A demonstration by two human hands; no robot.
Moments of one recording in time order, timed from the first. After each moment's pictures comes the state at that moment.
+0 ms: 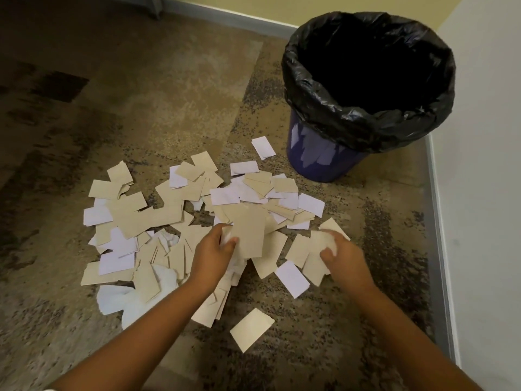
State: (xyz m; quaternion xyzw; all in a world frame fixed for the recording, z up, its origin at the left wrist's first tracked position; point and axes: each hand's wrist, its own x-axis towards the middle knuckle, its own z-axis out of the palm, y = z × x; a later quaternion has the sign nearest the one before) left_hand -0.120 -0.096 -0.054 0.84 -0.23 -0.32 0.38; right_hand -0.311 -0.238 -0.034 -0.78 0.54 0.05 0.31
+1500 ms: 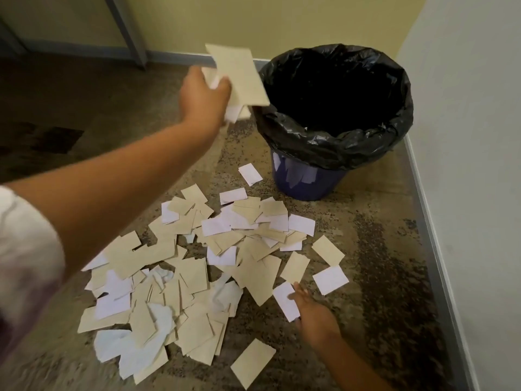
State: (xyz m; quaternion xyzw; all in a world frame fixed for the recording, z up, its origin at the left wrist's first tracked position) left_hand -0.039 -0.278 0.141 0.78 -0.26 -0.15 0.54; right_hand -0.330 -0.195 -0.136 -0.86 0.36 0.22 0.30
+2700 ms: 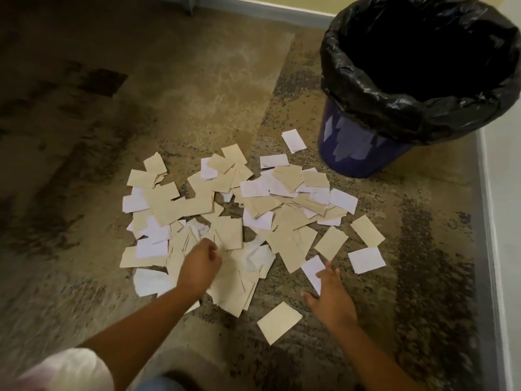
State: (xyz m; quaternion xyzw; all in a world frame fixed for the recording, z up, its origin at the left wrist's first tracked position) left_hand -0.077 -0.023 -0.094 0.90 -0.18 -0.33 0.21; right_hand -0.316 -0.154 -0.152 -0.79 0.50 0.15 0.31
